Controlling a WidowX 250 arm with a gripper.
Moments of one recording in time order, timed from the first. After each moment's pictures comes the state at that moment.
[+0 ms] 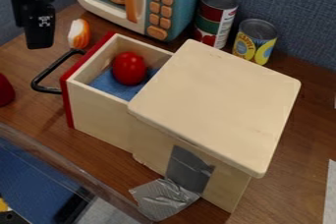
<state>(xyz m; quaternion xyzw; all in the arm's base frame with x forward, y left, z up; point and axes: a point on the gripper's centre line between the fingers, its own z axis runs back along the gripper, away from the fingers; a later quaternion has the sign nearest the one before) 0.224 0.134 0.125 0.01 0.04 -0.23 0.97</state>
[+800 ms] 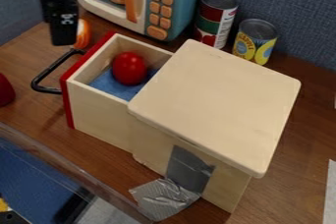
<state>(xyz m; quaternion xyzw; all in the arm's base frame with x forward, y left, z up) 0.253 0.108 0.128 0.01 0.00 -0.31 0.95</state>
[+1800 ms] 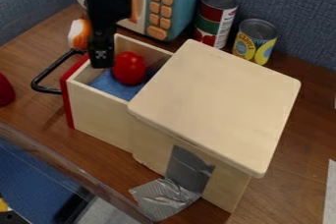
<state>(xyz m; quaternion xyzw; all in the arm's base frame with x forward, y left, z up) 0.279 0.074 0.101 0.07 -0.08 -0.42 0.90</state>
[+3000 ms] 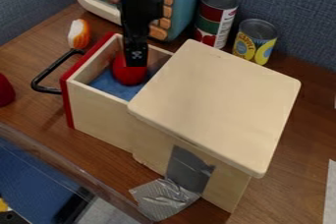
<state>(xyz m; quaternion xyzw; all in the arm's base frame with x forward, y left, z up) 0.313 0.044 0.094 0.06 -0.11 -0.42 0.90</state>
